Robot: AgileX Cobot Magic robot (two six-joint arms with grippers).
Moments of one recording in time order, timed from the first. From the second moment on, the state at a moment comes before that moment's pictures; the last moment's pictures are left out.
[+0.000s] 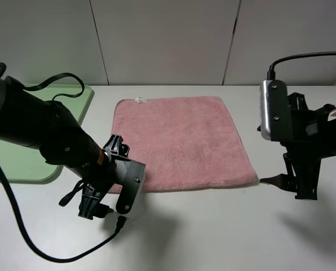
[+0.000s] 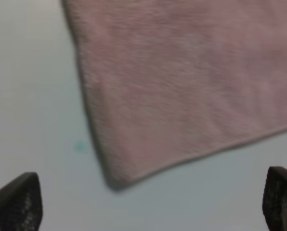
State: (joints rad) left arm -0.73 1.84 -0.72 0.24 0.17 0.92; right arm 0.34 1.29 -0.54 0.33 0.44 -1.50
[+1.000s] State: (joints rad) left arm -0.73 1.84 -0.72 0.24 0.17 0.92; right arm 0.36 1.70 -0.54 0.35 0.20 -1.48
